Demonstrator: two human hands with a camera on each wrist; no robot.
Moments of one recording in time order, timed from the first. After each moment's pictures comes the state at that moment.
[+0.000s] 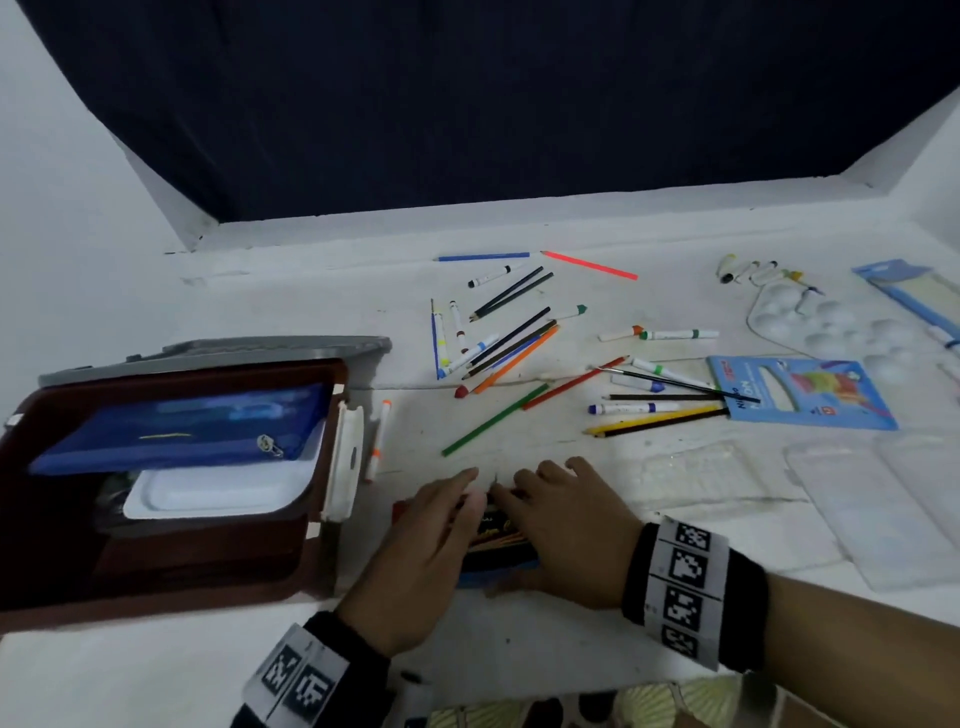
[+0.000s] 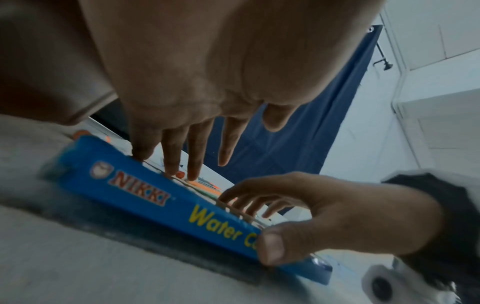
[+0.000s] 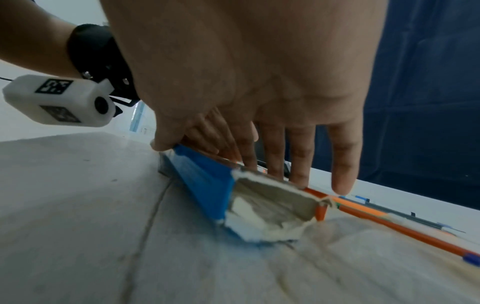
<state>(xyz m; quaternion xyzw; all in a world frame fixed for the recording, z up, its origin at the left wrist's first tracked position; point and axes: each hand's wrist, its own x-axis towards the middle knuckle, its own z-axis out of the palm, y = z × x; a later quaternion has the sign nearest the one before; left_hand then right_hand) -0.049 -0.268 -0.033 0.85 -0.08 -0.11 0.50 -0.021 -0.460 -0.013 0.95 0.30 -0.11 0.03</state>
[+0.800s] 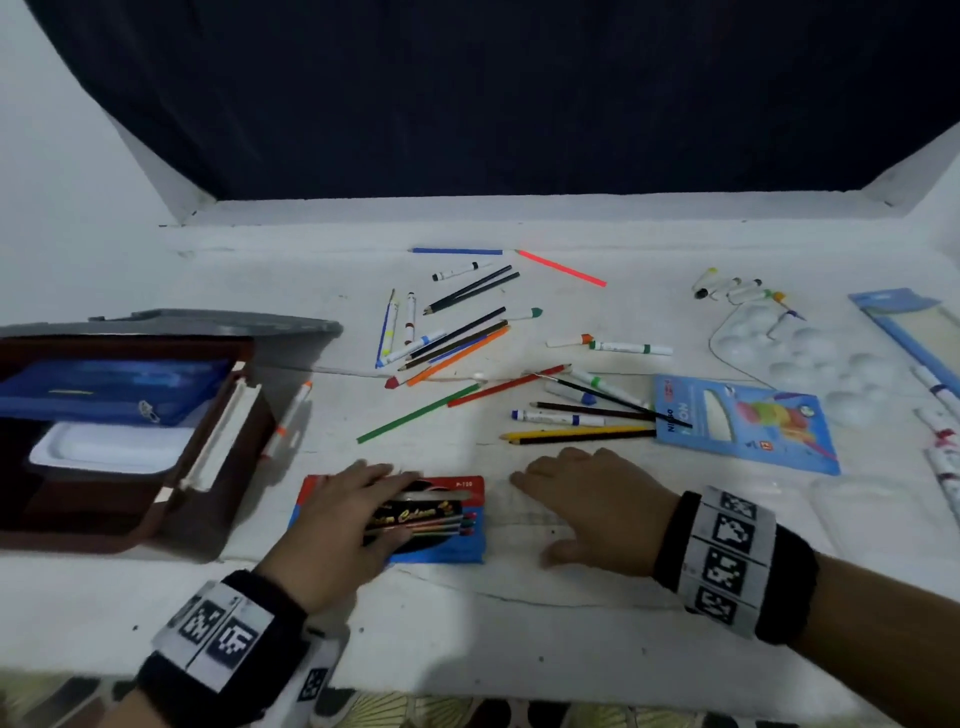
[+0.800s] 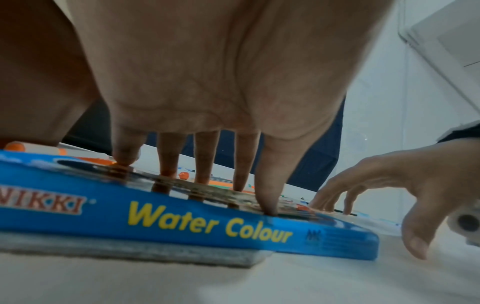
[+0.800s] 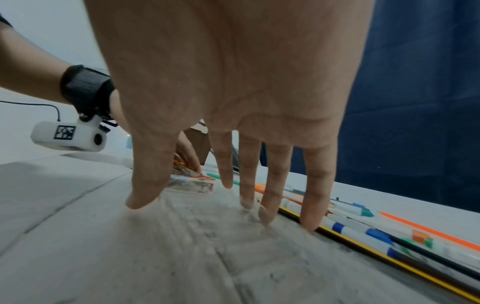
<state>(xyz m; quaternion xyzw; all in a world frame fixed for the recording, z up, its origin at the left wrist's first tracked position) -0.038 -0.313 -0.037 0.97 -0.09 -0.11 0.20 0.014 -0.604 0.004 0.90 0.38 -0.20 0.03</state>
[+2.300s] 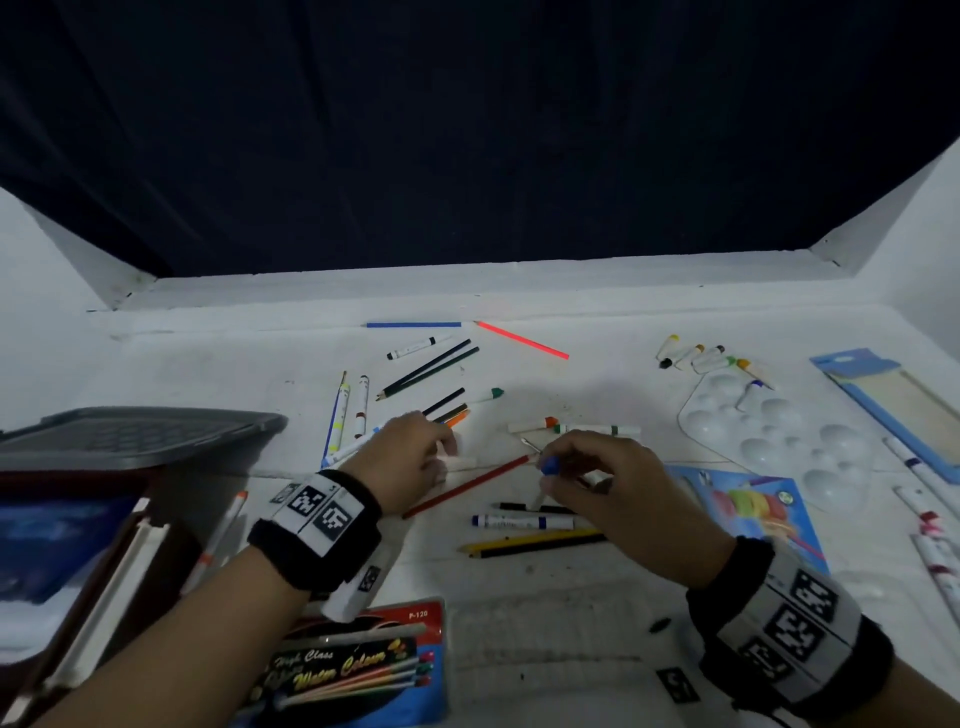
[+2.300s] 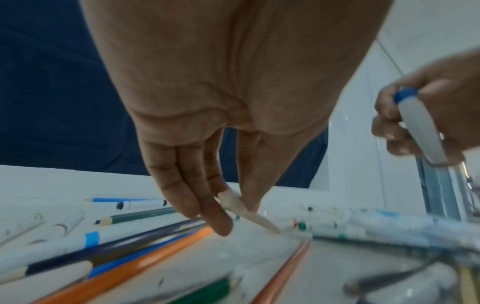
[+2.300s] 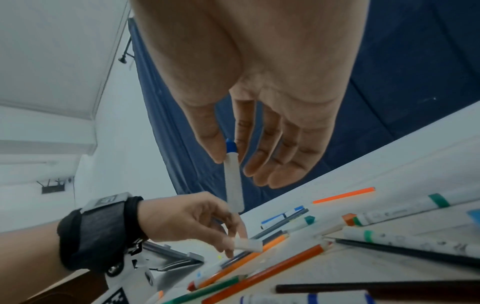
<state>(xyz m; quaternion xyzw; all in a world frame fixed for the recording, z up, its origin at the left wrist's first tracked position) 0.149 -0.397 0.011 0.97 -0.16 -0.07 0.16 0.084 -0.649 0.035 0.85 0.15 -0.03 -0.50</state>
